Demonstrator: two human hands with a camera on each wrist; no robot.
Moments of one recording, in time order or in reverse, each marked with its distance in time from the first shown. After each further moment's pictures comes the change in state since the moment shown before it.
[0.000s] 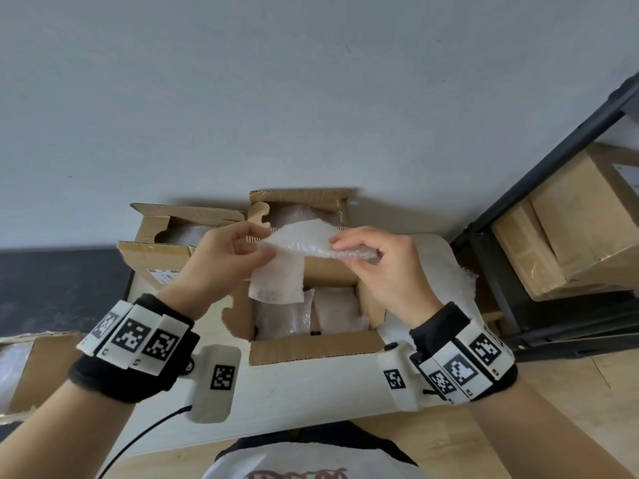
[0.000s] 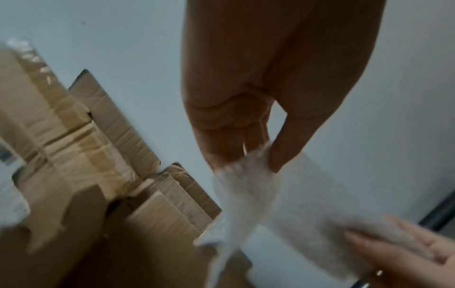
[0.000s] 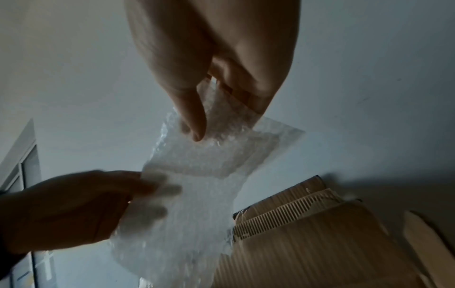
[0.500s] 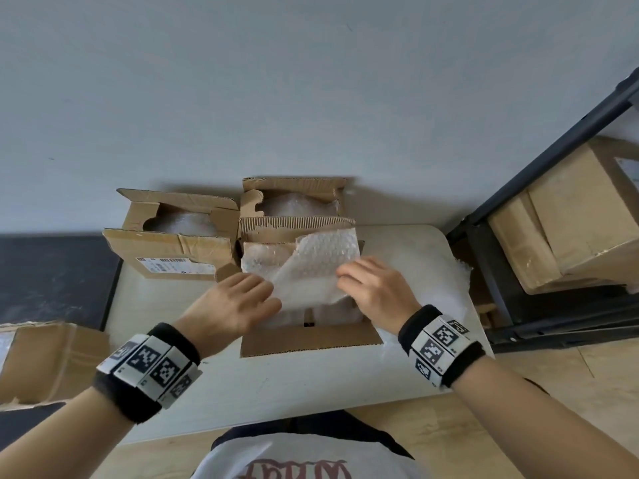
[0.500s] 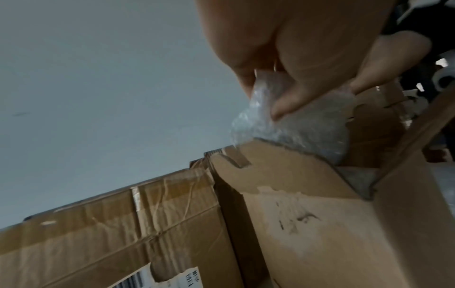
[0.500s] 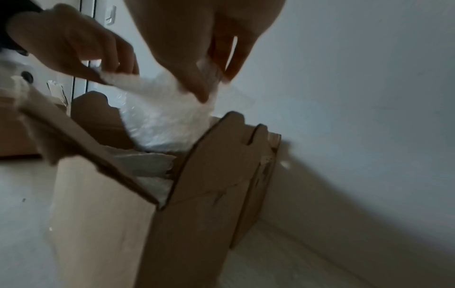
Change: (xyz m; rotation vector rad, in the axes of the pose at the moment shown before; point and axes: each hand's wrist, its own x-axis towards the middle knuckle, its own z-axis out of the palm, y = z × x) left_hand -0.011 -0.083 0.012 1.158 -0.212 1.090; right_hand -0.027 0.074 0.007 -0.842 -0.265 -0.509
